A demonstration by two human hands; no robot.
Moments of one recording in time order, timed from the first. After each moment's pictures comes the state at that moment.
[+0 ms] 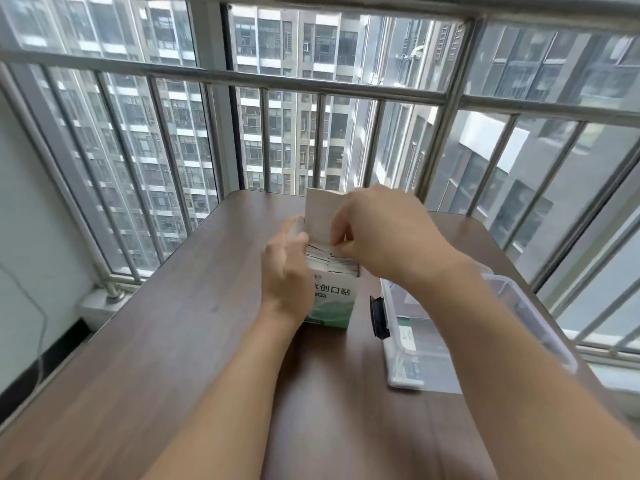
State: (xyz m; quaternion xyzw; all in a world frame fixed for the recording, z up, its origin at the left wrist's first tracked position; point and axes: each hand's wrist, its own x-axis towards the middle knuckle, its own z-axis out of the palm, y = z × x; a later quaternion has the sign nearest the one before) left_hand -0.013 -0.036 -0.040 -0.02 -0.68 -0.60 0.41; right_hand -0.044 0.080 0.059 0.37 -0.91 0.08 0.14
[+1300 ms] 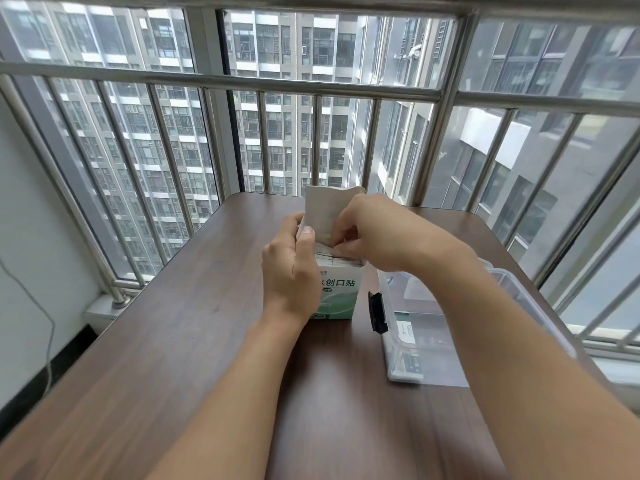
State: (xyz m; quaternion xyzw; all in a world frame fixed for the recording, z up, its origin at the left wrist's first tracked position) left_hand -0.008 -0.030 -0.039 0.07 -0.73 -0.55 0.41; right_hand -0.064 0.087 0.053 0.40 -0.91 0.14 0.00
